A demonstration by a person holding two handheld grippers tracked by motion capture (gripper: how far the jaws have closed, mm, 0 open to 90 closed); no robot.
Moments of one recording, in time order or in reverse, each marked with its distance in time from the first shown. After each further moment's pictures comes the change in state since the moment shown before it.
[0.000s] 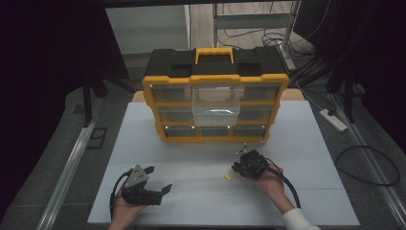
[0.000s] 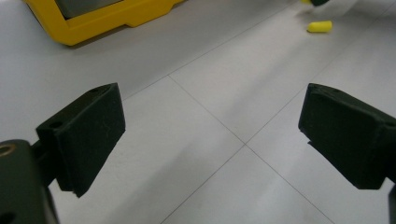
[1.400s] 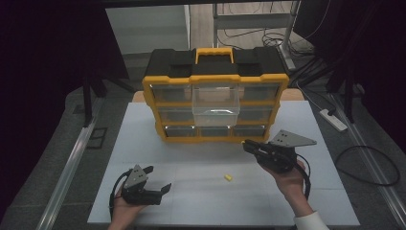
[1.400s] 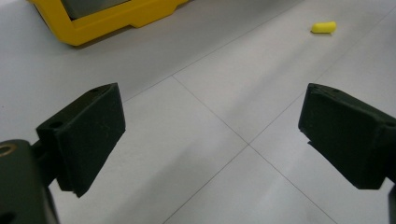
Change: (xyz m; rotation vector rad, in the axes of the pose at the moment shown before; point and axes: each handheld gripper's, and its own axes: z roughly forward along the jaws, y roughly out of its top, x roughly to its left) left arm 0.000 0.000 -0.001 -0.008 0.016 -0.002; right arm 0.003 0.014 -0.113 -0.552 0.005 0.065
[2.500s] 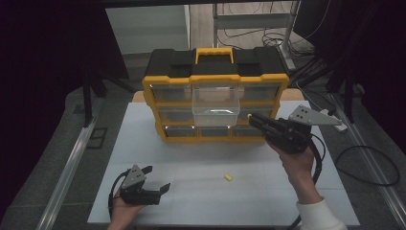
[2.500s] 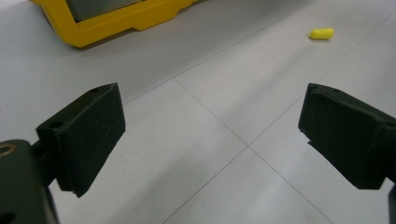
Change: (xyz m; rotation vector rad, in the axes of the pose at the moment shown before) left arm 0.002 -0.001 -0.003 -0.012 -0.006 -0.016; right arm -0.003 0.072 -0.024 -0.177 -0.014 0.025
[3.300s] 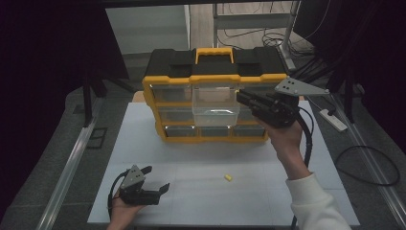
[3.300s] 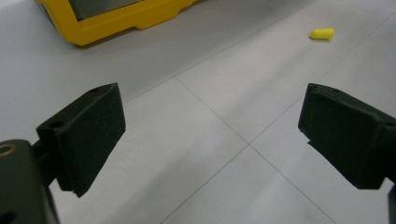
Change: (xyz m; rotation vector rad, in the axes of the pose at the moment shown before) left arm 0.001 -0.001 -0.001 -0.001 0.000 -0.004; right arm 0.002 0.050 0.038 -0.021 0.017 -0.025
